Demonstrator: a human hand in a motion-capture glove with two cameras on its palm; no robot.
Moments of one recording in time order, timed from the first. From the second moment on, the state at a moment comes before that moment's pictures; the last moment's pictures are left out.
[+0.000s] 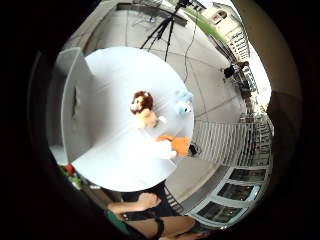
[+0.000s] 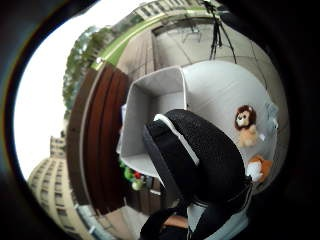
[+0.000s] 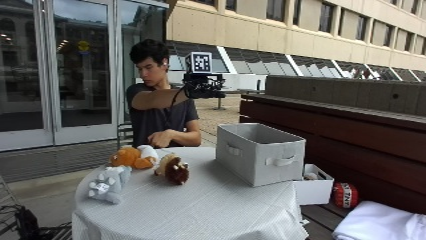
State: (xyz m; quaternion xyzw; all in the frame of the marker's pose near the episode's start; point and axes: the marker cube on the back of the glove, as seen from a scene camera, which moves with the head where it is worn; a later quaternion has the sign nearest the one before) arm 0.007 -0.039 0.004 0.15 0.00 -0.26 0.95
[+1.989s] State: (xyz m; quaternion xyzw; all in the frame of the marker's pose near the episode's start) arm 0.275 -0.175 0.122 0.22 0.03 -0.32 0.92
